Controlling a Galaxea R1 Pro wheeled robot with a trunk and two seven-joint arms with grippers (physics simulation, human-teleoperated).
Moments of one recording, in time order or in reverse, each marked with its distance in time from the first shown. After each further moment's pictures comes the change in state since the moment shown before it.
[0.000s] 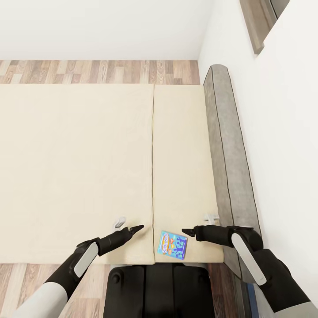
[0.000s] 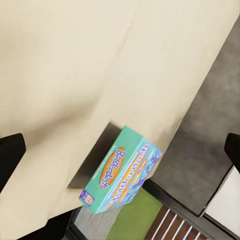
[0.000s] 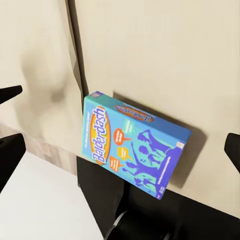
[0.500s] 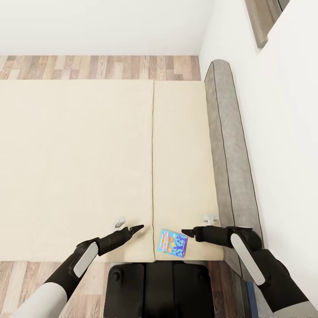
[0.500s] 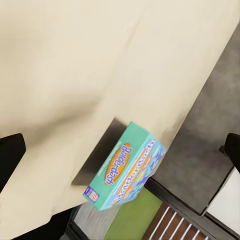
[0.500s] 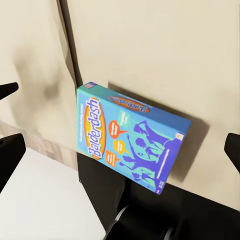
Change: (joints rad) left arm 0.004 0.001 0.002 -0.012 0.000 0.003 0.000; right arm -0.002 0.006 -0.001 0.021 0.000 -0.002 0.000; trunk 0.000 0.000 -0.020
